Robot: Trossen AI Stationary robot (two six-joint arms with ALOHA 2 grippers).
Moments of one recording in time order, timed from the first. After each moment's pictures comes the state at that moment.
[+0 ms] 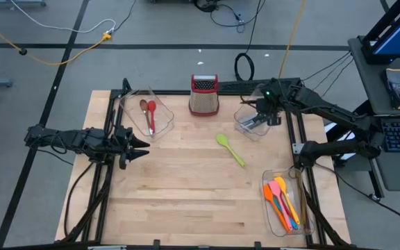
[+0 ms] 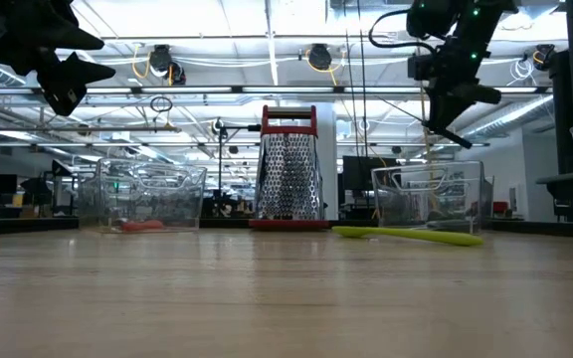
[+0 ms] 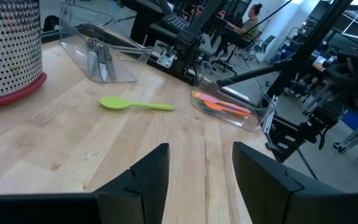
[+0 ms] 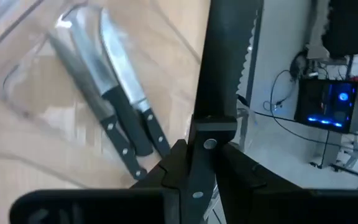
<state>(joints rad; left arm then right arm) -0.18 0.23 0.27 -0.21 -0.16 -0.48 -0.60 1.16 1.06 -0.92 0.31 -0.80</state>
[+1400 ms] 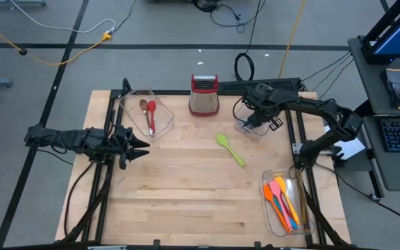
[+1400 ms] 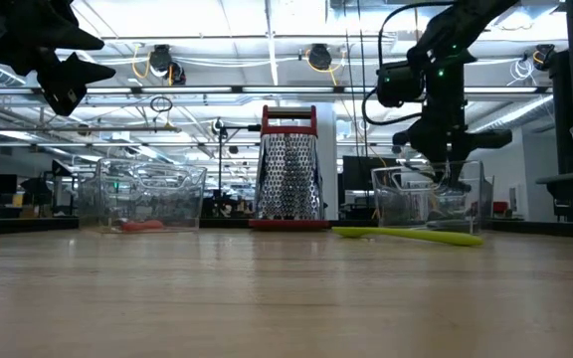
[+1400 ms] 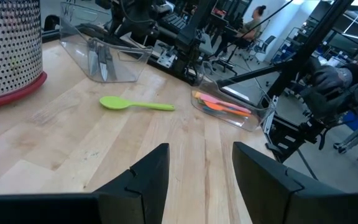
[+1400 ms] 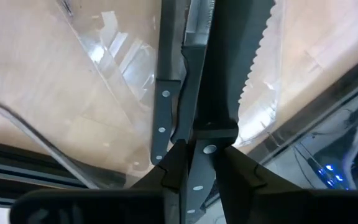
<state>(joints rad) -0.18 0.23 0.27 -0.21 -0.16 -0.48 -0.60 1.50 1.02 -1.01 0.39 -1.25</state>
